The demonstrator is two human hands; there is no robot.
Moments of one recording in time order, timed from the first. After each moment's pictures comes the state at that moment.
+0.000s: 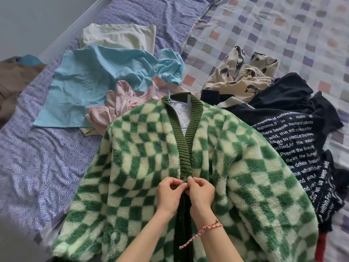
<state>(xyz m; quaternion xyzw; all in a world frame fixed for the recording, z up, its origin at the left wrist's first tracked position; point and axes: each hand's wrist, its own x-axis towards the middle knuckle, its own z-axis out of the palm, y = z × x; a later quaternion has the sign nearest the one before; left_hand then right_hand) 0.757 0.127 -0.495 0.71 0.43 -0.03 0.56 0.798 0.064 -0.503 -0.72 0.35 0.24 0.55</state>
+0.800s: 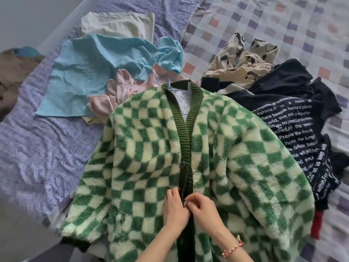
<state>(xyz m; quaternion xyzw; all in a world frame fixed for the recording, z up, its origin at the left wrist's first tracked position) 0.687 0.081 -0.528 0.84 0.37 -0.23 0.32 0.733 -0.008 -0.502 -0.83 -0.05 0.40 0.39</state>
